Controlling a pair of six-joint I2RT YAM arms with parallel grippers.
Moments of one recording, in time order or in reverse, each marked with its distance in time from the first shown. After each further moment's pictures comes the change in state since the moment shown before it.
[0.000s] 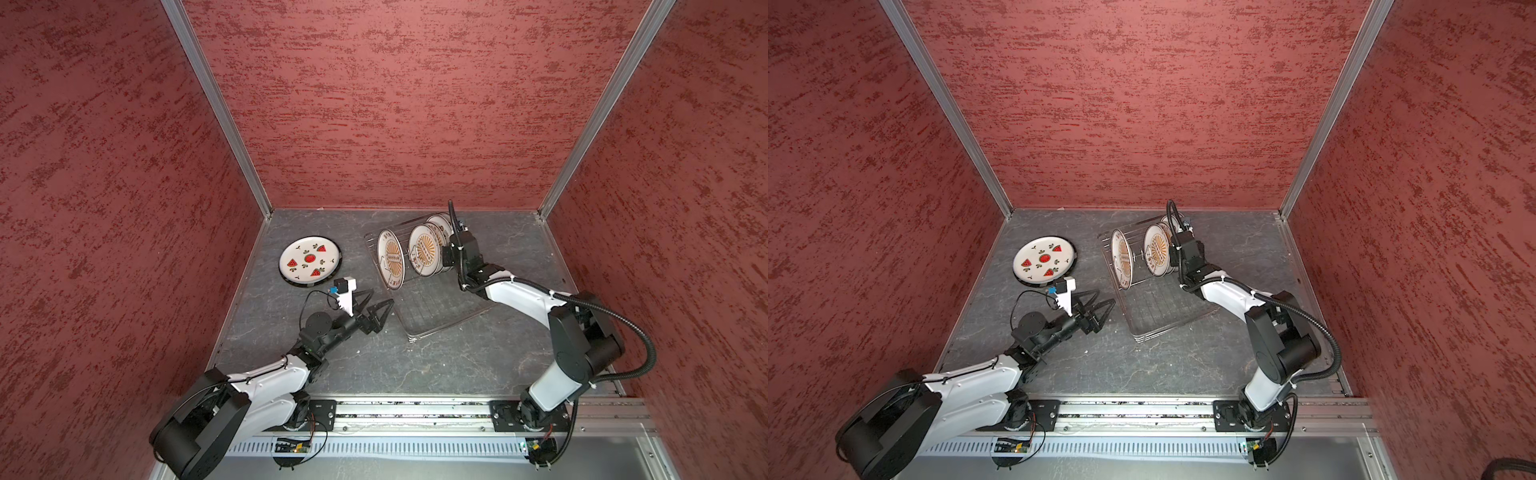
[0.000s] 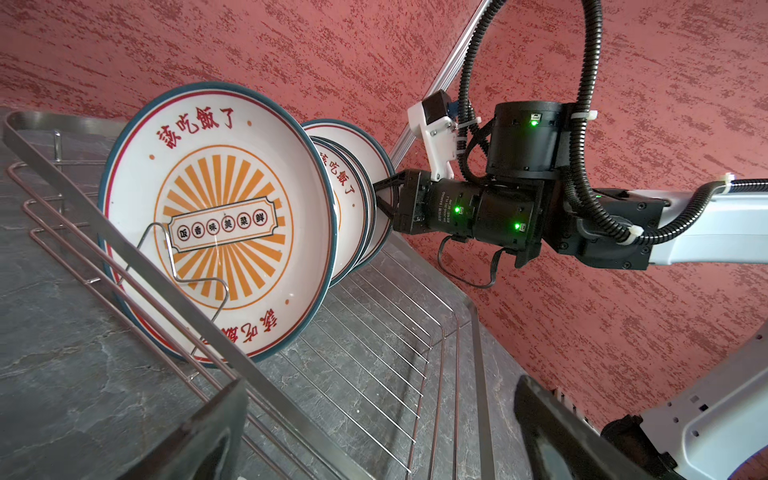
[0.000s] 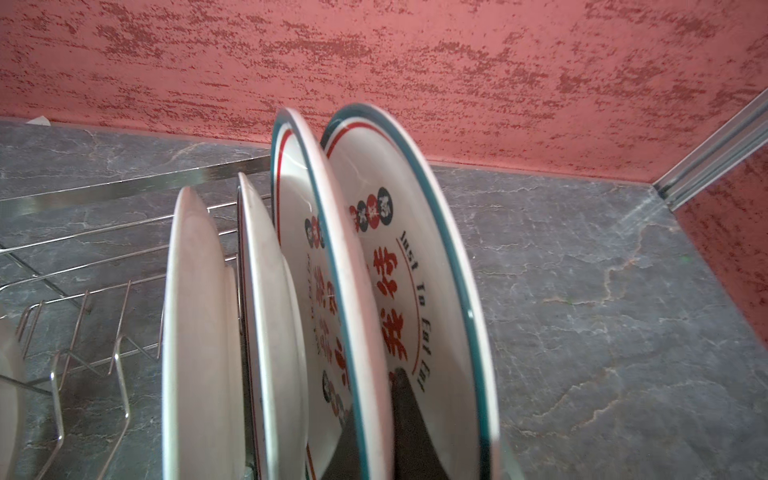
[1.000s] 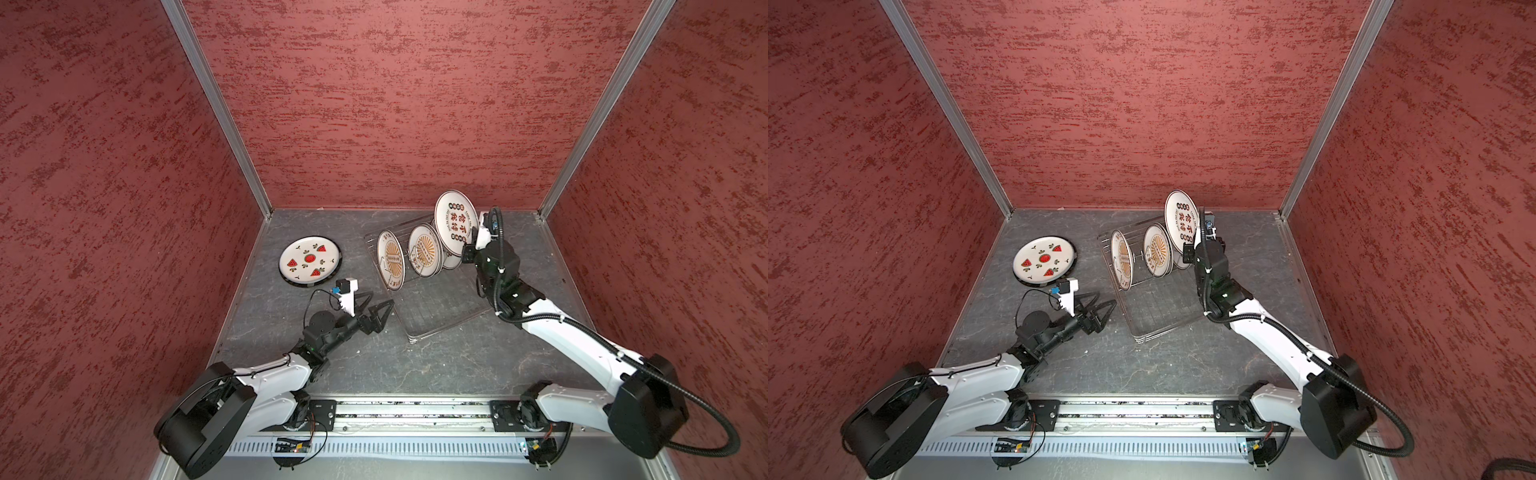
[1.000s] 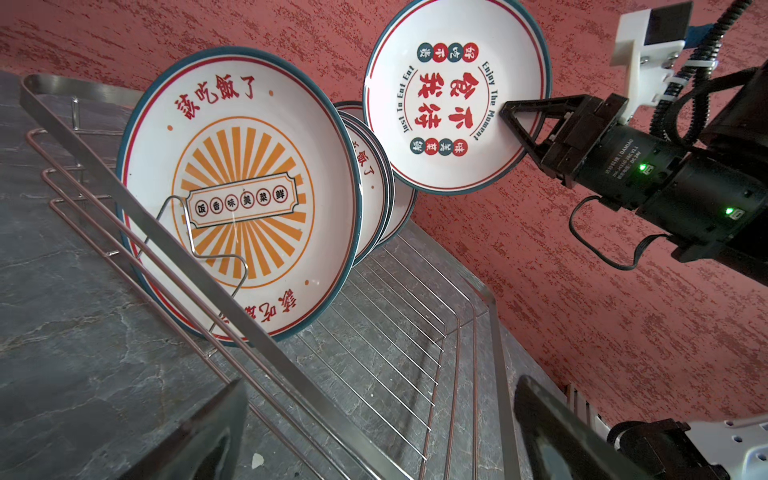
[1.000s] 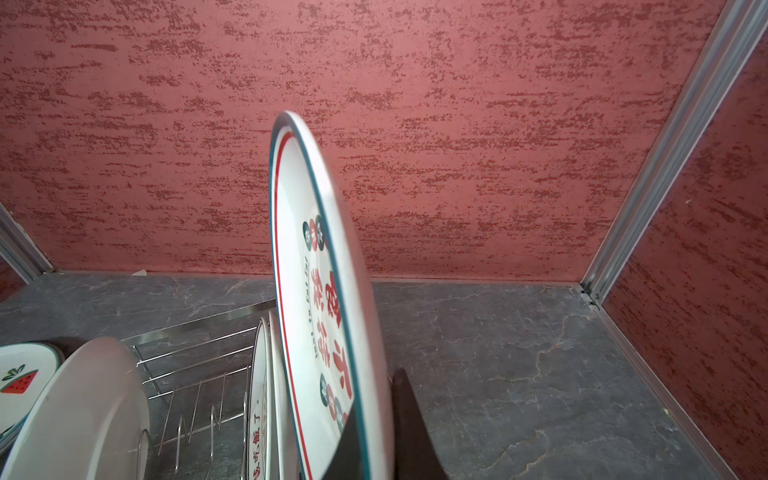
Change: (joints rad) left arm -0.006 0.048 0.000 -0.003 -0.016 -0.001; right arm 0.035 -0.459 -0.217 0.151 0.070 -0.090
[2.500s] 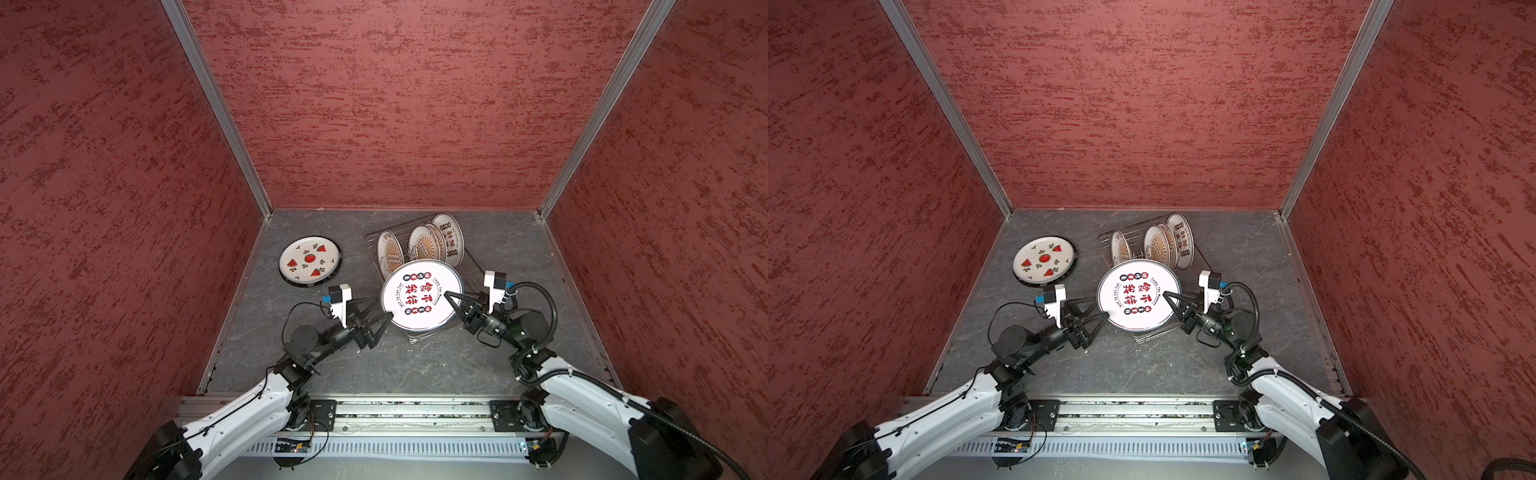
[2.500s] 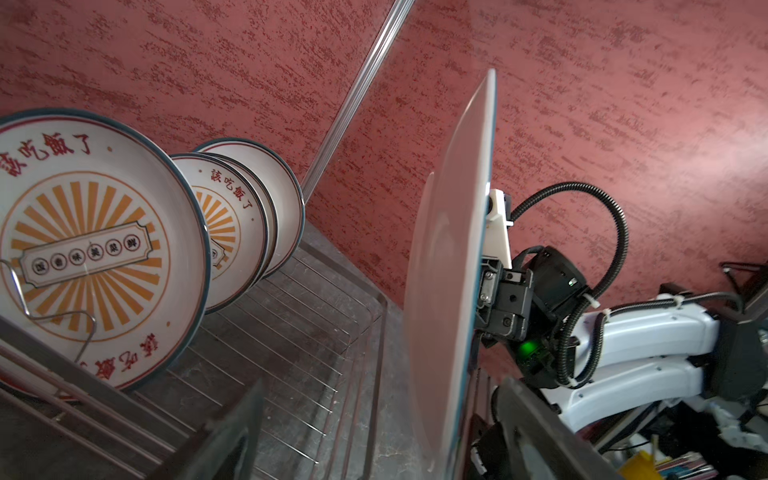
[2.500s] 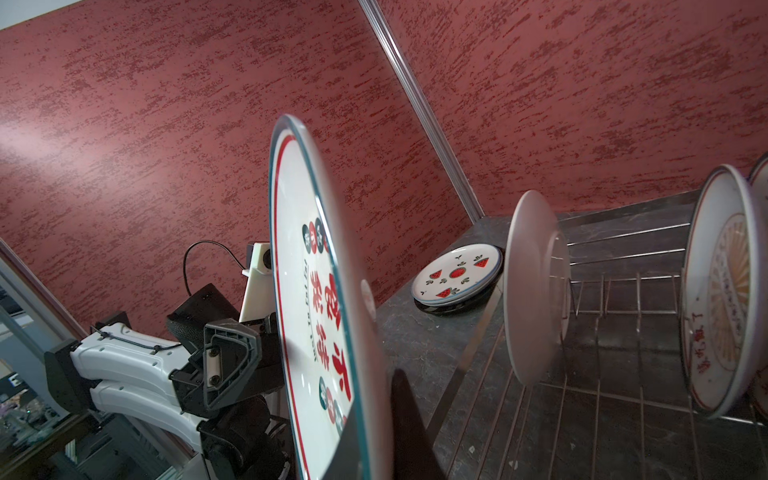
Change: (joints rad) left arm -0.091 -0.378 0.003 -0.207 0.098 -0.037; right arm 0.000 -0.242 -0.632 0.753 -0.996 0.612
